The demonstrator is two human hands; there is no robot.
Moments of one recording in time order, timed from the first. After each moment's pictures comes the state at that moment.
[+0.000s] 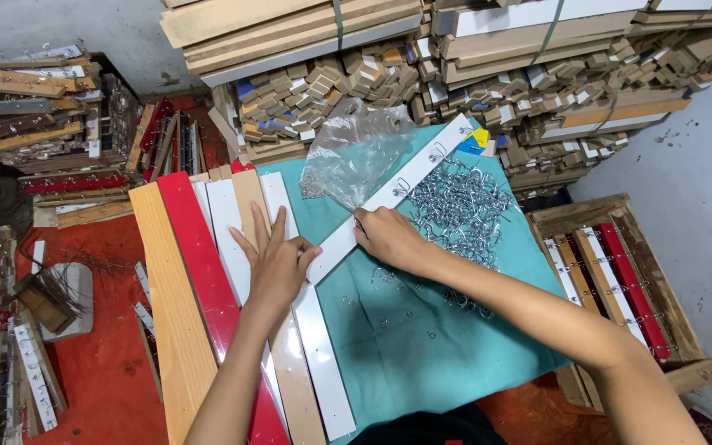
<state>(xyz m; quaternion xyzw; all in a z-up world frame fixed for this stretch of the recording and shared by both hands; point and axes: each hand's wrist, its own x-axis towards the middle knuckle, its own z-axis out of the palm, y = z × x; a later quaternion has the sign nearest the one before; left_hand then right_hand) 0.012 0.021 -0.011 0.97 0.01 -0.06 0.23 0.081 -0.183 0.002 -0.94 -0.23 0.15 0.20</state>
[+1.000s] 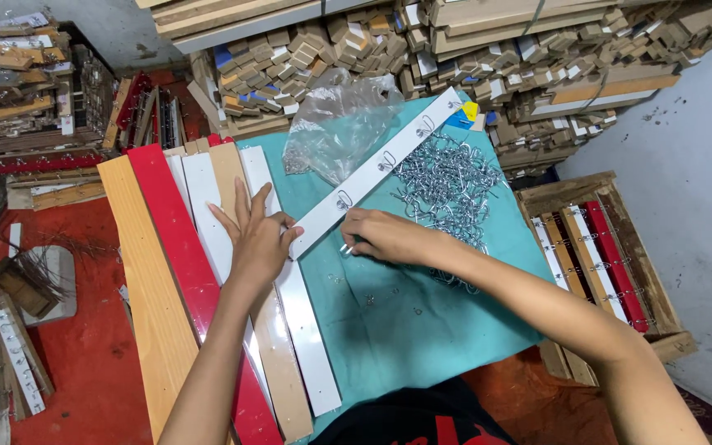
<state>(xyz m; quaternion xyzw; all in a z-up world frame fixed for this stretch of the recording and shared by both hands) 0.016 0.026 -0.027 0.97 0.00 -0.06 0.24 0.052 -0.207 0.018 -0.85 -0.40 0.25 0.25</state>
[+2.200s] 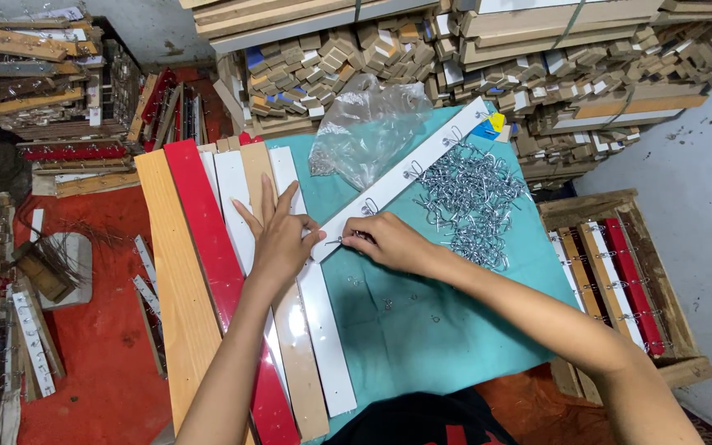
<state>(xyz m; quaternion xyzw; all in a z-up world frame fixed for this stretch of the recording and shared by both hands) 0.013 0.028 -0.008 0.96 0.00 -0.07 0.28 0.050 -0.180 -0.012 -0.84 -0.37 0.14 0.37</state>
